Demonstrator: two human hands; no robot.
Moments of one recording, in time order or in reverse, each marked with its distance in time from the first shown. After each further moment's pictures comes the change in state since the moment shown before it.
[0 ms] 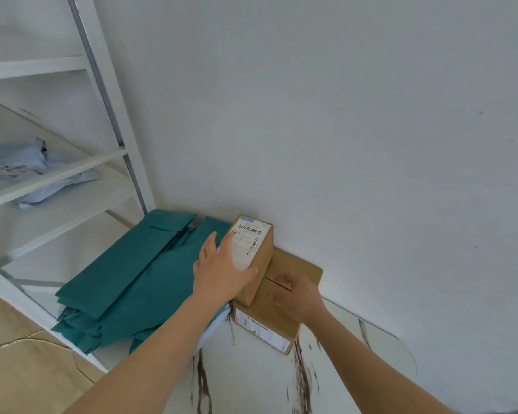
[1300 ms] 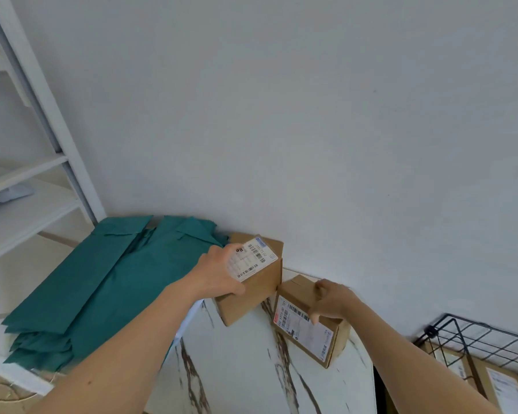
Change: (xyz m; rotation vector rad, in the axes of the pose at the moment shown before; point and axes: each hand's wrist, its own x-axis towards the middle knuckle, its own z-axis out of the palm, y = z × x) left_hand -0.023 -0.003 0.011 -0.016 -0.463 0.330; right_hand -0.081 0.089 -0.030 -0.260 -0.055 0.456
